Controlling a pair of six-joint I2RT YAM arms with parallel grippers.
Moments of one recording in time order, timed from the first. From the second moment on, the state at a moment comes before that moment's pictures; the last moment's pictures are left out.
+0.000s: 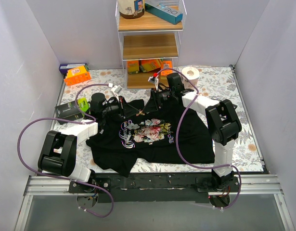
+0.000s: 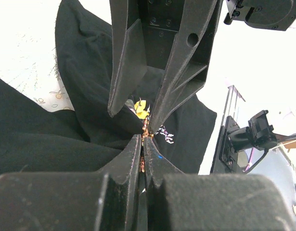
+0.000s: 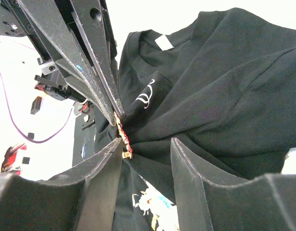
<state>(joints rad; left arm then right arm) -0.26 1.46 0.70 0.54 0.88 -0.49 0.50 1.98 1.39 0.01 -1.16 0.21</state>
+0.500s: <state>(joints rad) -0.26 1.46 0.70 0.54 0.88 -0.49 0.51 1.99 1.39 0.02 -1.20 0.21</state>
